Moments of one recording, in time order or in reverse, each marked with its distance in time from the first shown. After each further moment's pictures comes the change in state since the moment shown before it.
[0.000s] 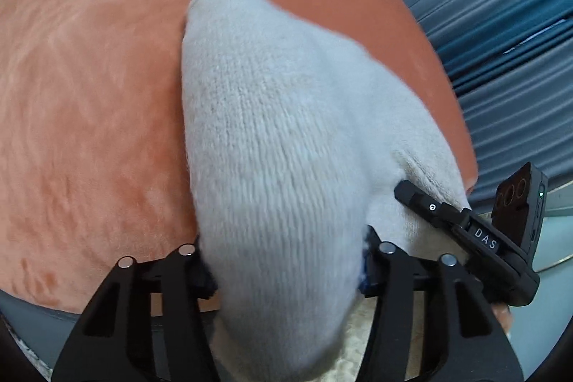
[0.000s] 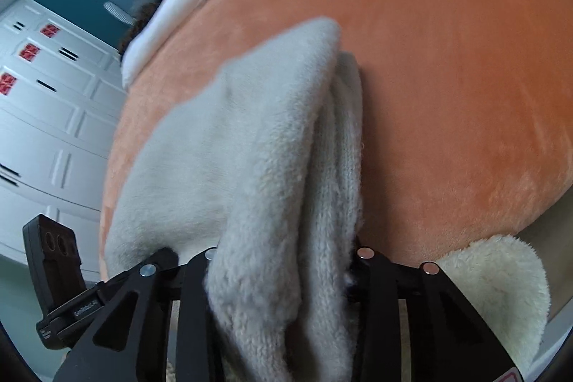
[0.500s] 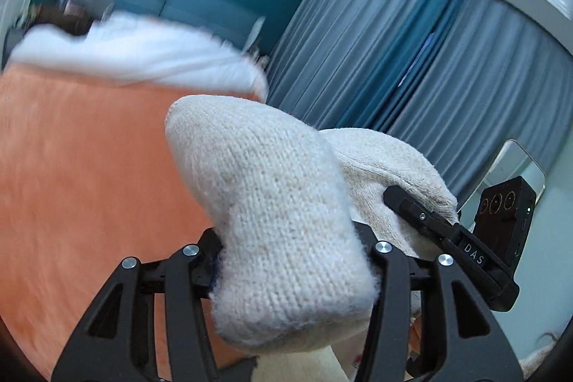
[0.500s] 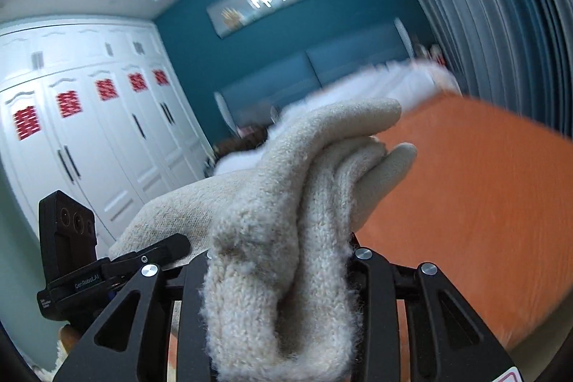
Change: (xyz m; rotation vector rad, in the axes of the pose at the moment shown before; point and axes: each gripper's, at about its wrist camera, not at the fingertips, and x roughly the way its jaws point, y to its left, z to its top) left arm -0.254 -0.112 0.038 0.375 -0.537 -0.297; right arm -0.234 0.173 0.019 -0.403 -0.623 0.181
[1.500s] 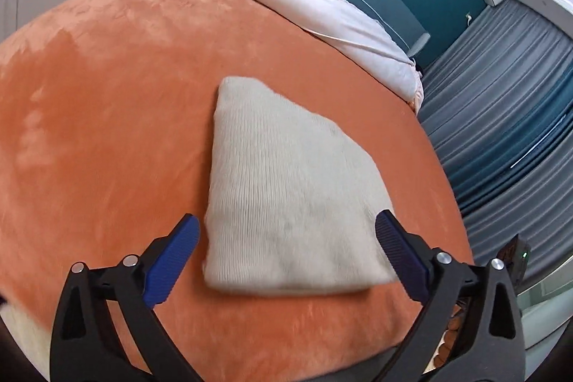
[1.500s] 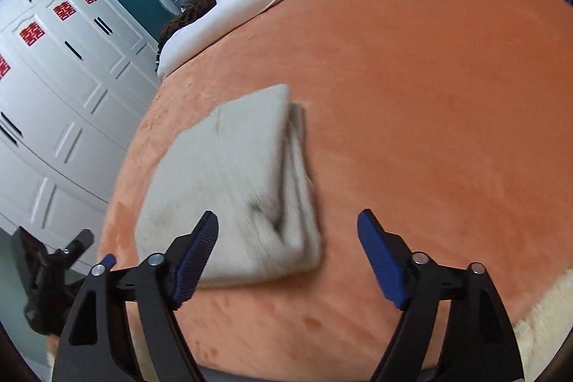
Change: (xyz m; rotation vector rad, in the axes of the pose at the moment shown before) left arm -0.023 0.292 -0.140 -0.434 0.088 0.472; right arm 0.212 -0.047 -0.218 0.221 0.568 -0.135
